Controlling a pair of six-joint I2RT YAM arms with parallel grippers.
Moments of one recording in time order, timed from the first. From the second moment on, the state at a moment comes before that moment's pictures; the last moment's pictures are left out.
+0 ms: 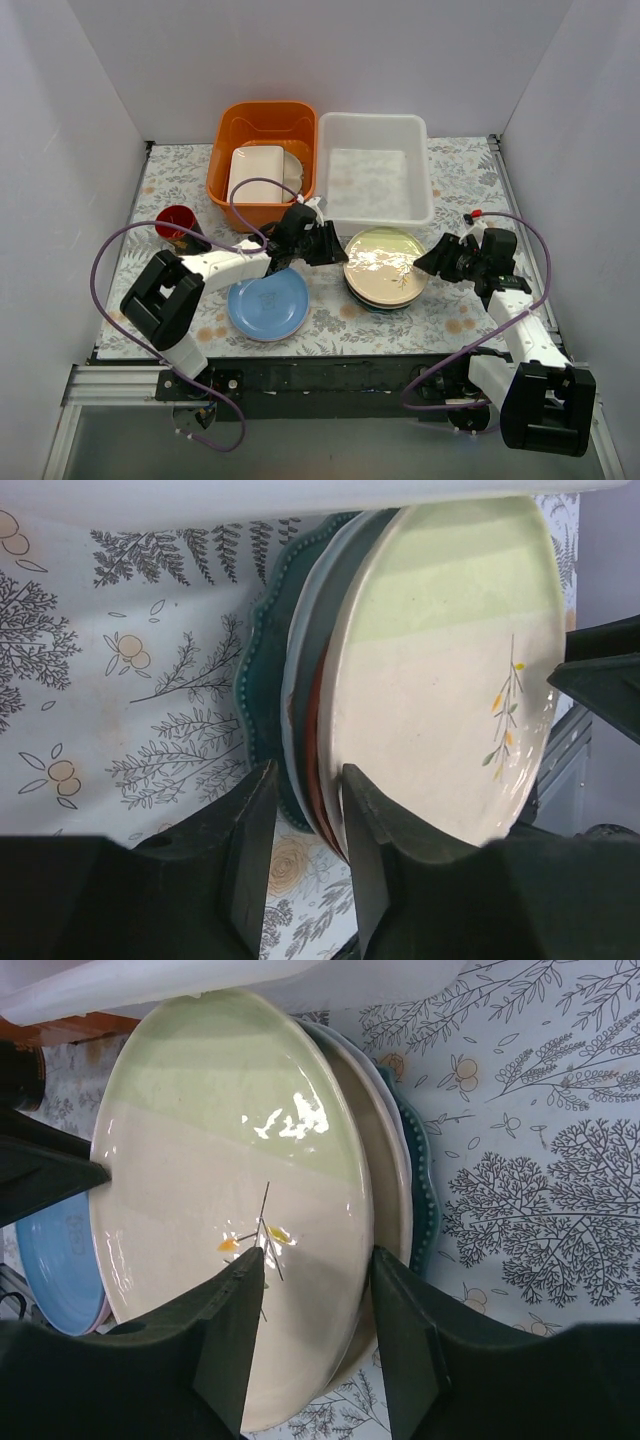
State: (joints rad) left arm -0.73 1.63 0.96 0.03 0.22 -0.76; right arm -0.07 0.98 0.48 -0.21 -0.60 0.37
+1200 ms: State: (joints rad) left arm -0.72 1.68 0.97 0.06 0.19 -0.79; right arm -0.13 0.90 0.34 0.04 -0.80 0.50
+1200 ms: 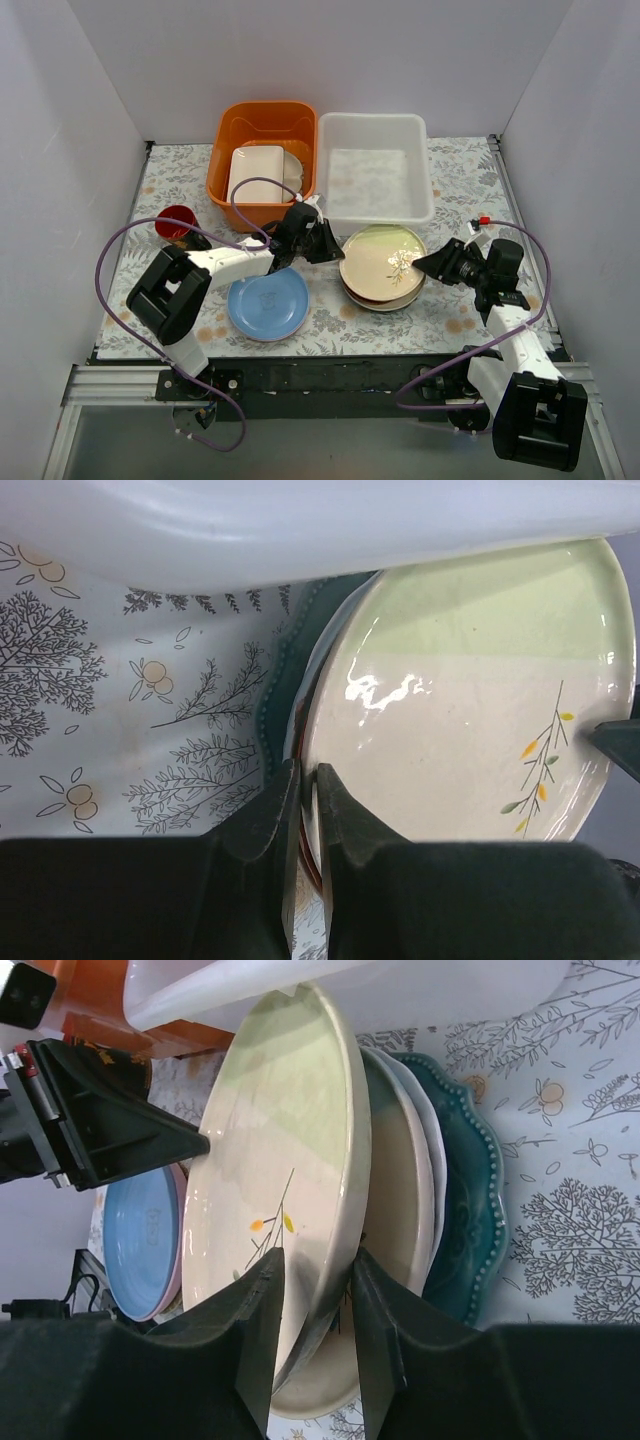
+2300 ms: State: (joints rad) left arm -0.73 1.71 1.00 0.04 0.13 -0.78; right arm -0.14 0.94 0.28 0.27 -0.93 0.65
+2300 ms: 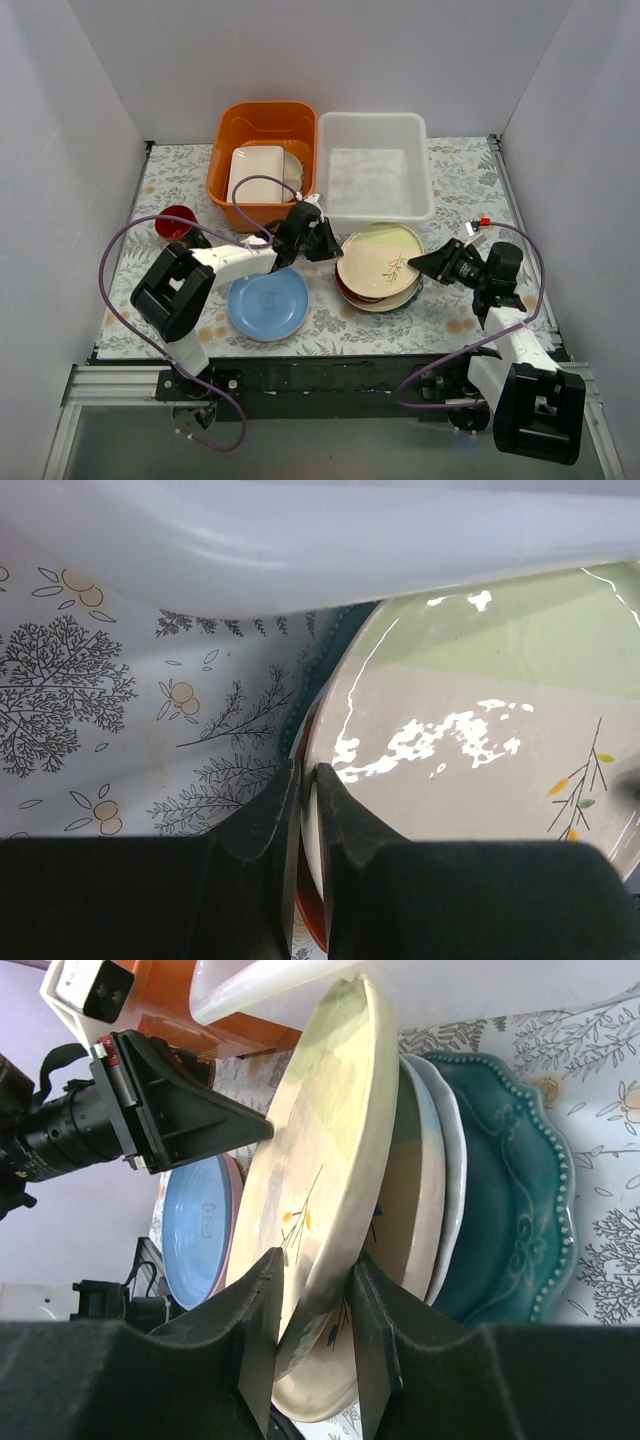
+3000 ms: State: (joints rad) left arm -0.78 1.69 1.00 0.03 0.14 -0.77; right arm -0.14 0.91 0.39 -0.14 -0.87 0.50
